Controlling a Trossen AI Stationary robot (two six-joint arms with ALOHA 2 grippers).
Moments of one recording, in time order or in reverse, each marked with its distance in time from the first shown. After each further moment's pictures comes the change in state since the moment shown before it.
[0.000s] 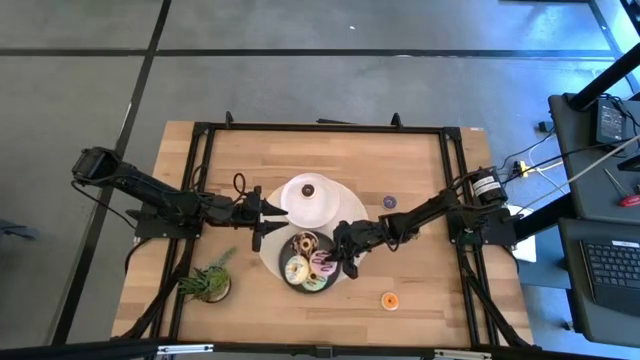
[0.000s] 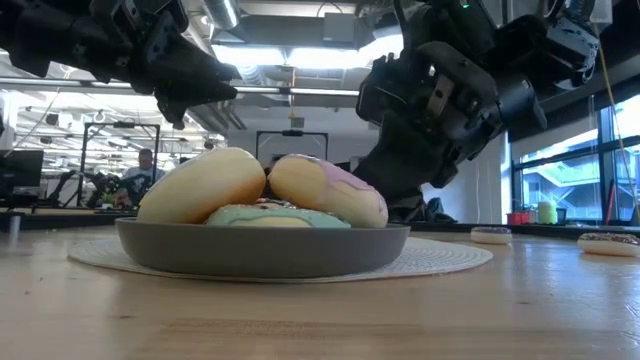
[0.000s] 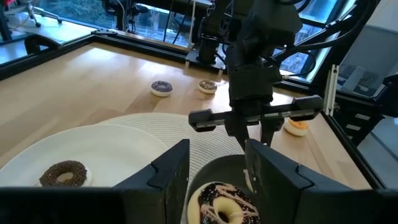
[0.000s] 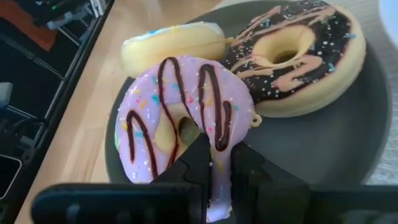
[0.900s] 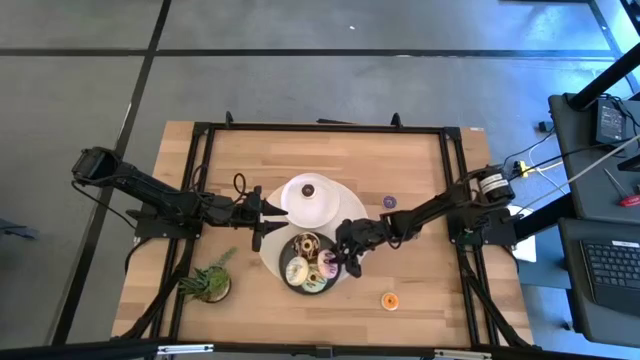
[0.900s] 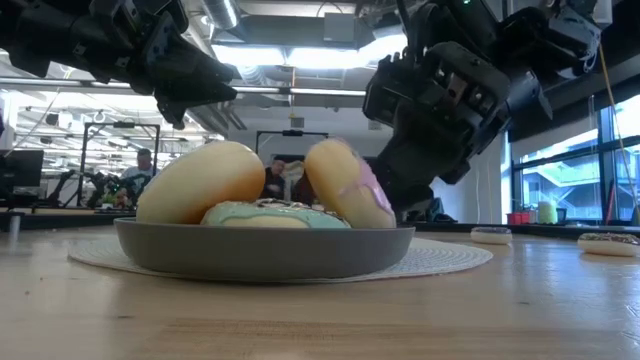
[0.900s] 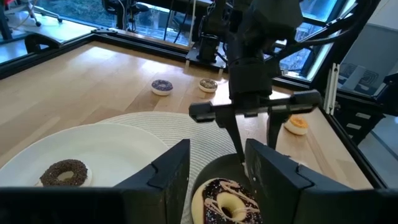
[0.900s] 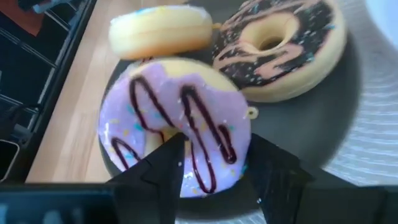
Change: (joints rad) left arm 0.000 0.000 0.000 -0.004 0.000 0.000; right arm -0.010 -0.057 -0.002 -0.124 -0.003 -0.007
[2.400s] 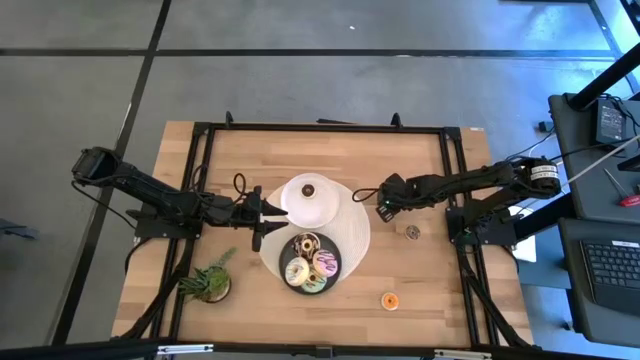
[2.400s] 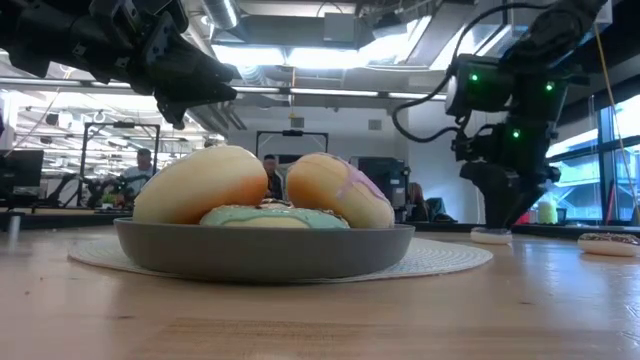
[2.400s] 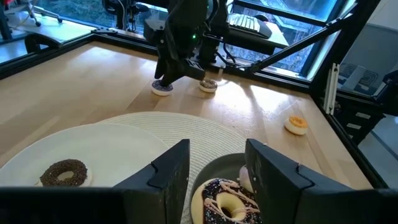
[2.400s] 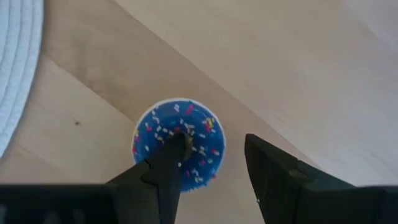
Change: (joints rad) left arm 0.000 0.000 0.000 0.000 0.000 0.000; right arm -0.332 -0.408 -0.144 -1.018 0.436 0.308
